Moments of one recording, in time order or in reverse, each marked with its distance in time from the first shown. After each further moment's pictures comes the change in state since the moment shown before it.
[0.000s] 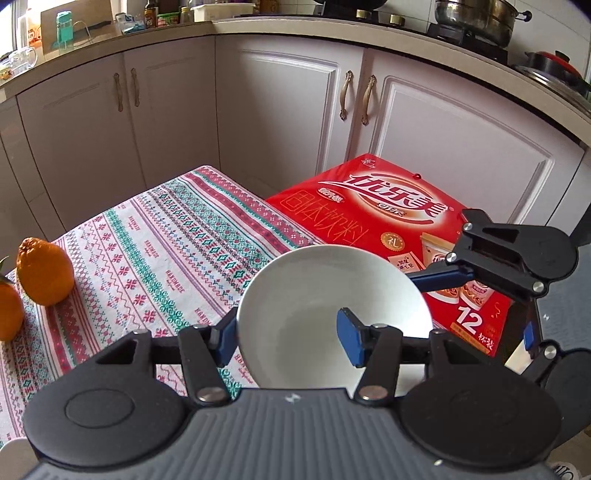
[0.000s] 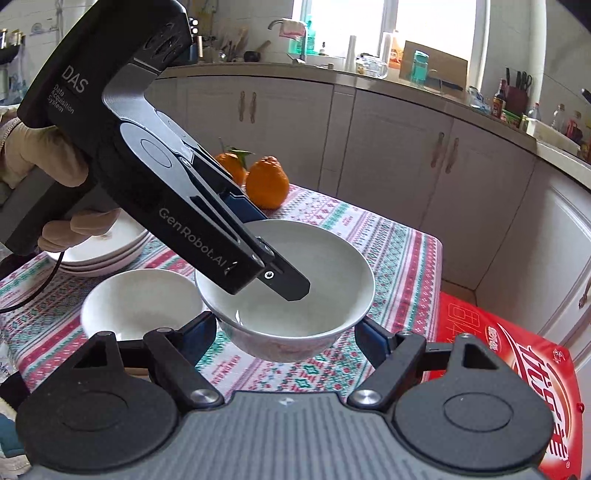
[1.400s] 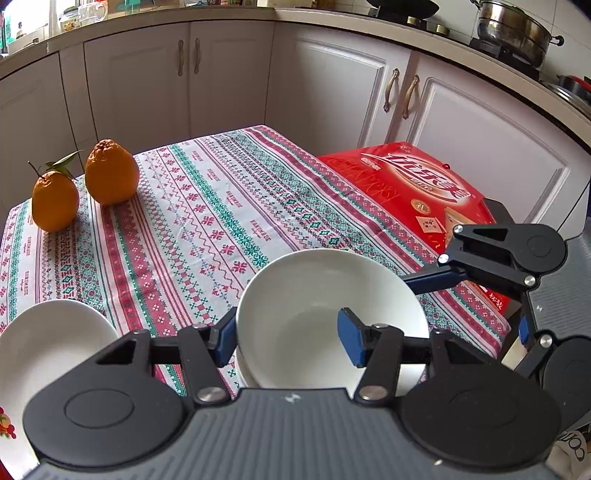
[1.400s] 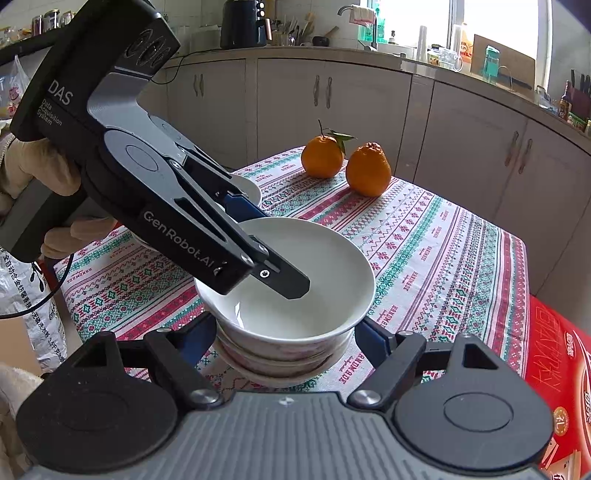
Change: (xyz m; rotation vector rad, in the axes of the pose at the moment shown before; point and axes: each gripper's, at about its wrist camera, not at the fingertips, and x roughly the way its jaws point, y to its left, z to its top) left arm -0.047 0.023 -0.085 -0.146 0.009 0.064; right arm 0.016 0.073 -0.001 -0.043 0.056 0.189
